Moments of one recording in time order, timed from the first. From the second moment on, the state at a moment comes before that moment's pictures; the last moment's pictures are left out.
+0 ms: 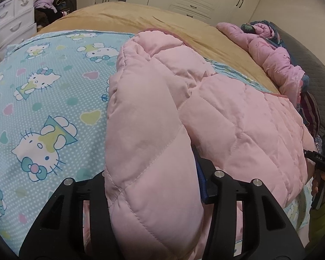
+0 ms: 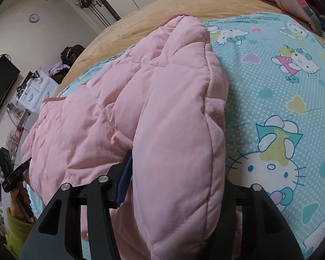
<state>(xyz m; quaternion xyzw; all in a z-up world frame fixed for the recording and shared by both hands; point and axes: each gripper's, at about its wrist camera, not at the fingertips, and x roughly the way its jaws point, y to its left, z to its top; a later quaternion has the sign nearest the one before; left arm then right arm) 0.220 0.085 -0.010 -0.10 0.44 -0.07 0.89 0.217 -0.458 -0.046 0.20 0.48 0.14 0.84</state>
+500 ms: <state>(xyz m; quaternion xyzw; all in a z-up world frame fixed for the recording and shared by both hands) 0.221 0.087 -0.012 -0.10 0.44 -0.07 0.89 0.212 -0.461 -0.043 0.20 0.48 0.07 0.85</state>
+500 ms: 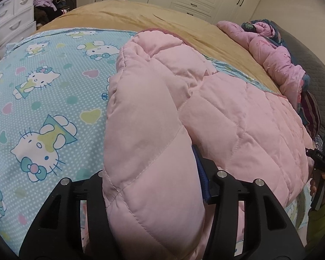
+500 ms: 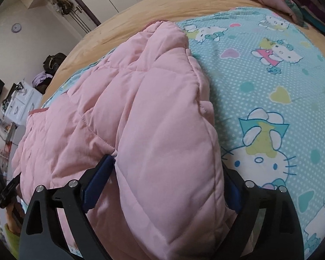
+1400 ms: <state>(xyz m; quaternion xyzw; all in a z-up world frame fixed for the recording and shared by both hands) 0.211 0.079 0.002 -0.08 0.45 -0.06 0.89 0.192 -0.452 -0.030 0.18 0.47 0.03 0.86</state>
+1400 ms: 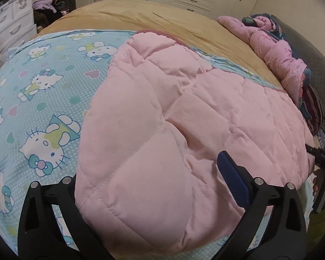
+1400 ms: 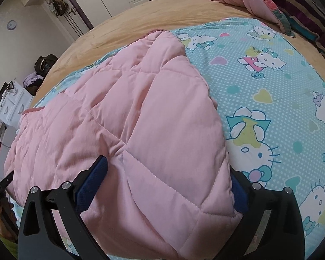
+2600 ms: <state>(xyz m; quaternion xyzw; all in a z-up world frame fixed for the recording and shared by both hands) 0.119 0.045 0.093 -0.04 0.33 -0.02 0.94 0.070 -0.425 0.087 0.08 0.30 0.07 0.95</state>
